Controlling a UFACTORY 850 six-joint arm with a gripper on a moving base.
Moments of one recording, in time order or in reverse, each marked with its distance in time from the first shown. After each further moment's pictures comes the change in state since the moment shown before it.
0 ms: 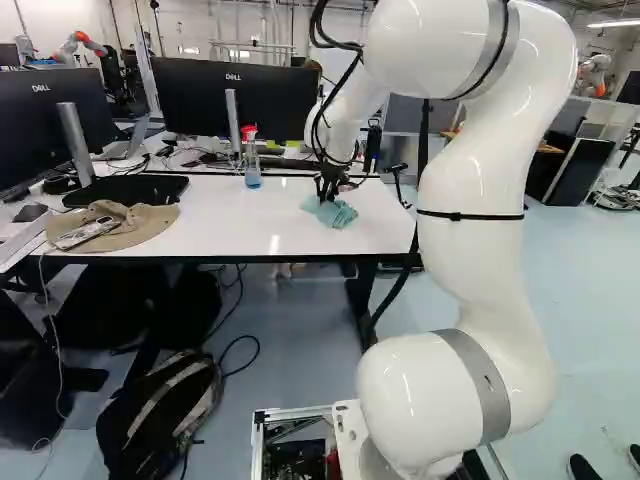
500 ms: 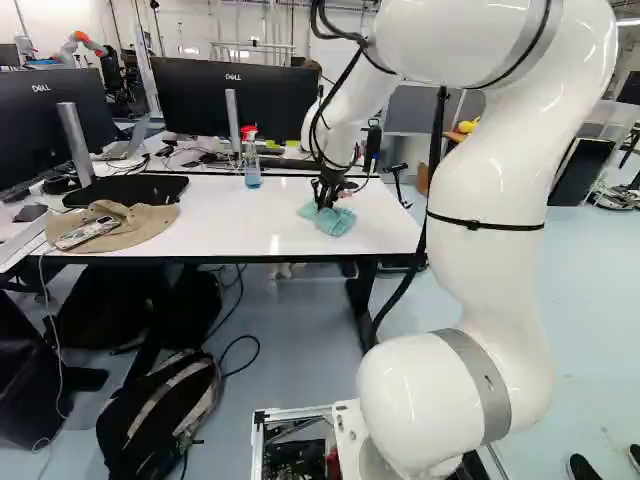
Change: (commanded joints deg) arm 1.1 5.8 7.4 0.0 0.0 0.0
